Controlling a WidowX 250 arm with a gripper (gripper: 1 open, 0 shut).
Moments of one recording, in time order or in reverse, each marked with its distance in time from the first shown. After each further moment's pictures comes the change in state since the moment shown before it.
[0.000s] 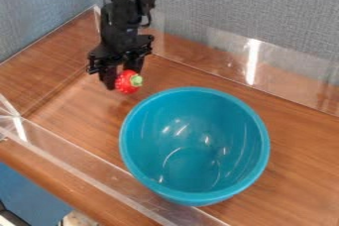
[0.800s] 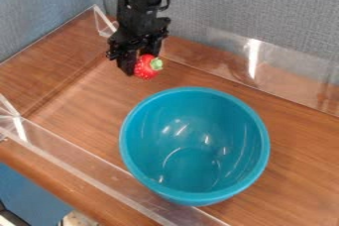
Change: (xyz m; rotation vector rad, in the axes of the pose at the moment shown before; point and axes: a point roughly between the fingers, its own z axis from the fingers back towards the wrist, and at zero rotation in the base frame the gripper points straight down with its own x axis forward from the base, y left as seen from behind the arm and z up) arm -0.008 -0.021 0.022 -0.014 0.002 0.084
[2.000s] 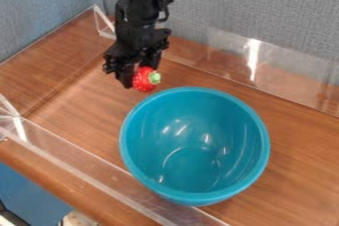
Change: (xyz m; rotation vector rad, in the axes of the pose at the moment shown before) arm -0.013 0.015 -0.005 -0.043 -0.007 -0.055
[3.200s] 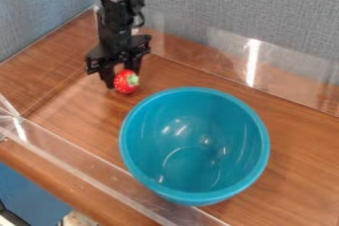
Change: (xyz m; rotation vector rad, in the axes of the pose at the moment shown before) arm 0.041 0.003 -0.034 -0.031 0.033 -0.085
